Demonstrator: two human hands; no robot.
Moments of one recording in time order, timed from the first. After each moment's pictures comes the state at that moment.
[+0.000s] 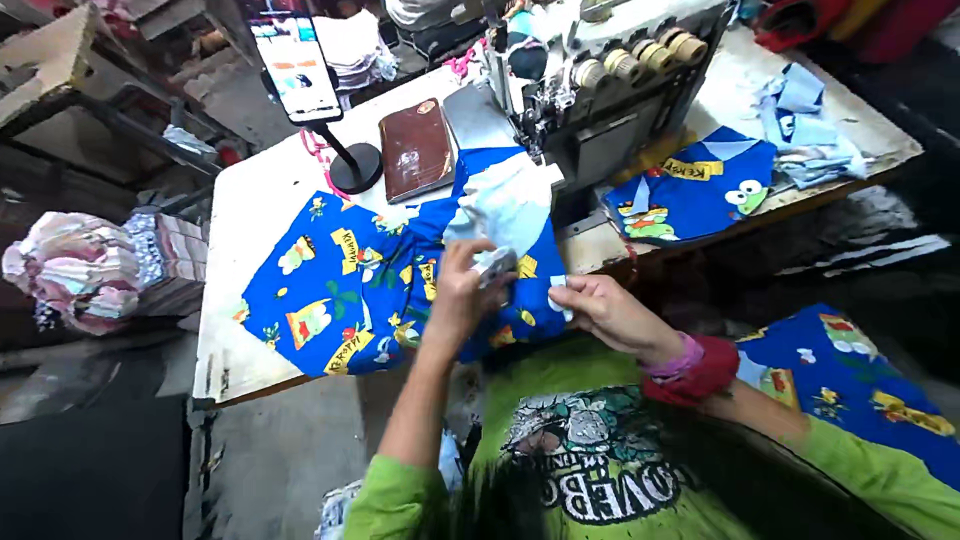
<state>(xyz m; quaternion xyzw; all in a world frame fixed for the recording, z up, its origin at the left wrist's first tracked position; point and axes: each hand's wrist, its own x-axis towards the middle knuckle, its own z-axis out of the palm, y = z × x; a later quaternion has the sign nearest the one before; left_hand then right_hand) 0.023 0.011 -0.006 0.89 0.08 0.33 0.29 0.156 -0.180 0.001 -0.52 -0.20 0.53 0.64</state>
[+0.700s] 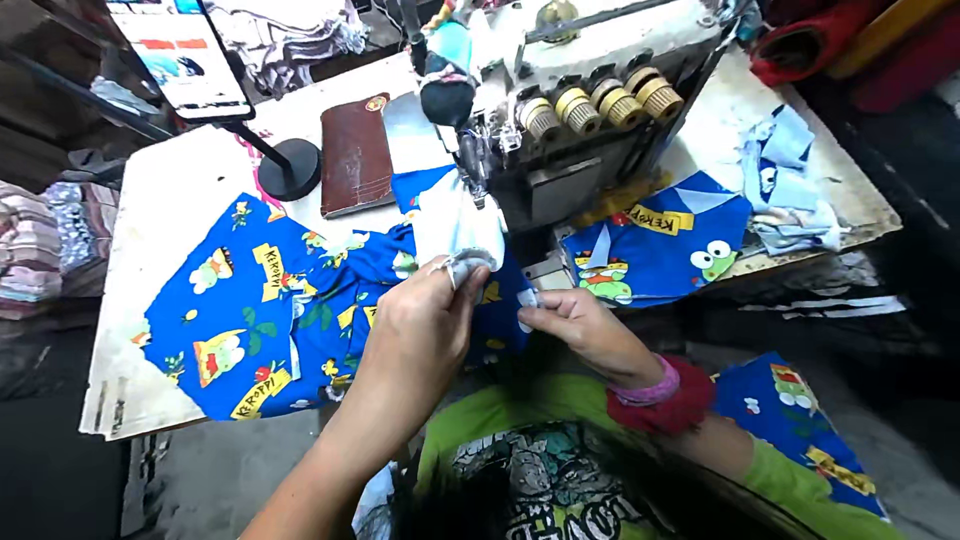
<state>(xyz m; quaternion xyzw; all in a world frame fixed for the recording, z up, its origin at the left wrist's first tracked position) 0.095 -0.037 0.088 0.92 0.19 0.22 0.25 0.238 -0.175 -0.011 -0.53 -0.32 0.48 0.62</state>
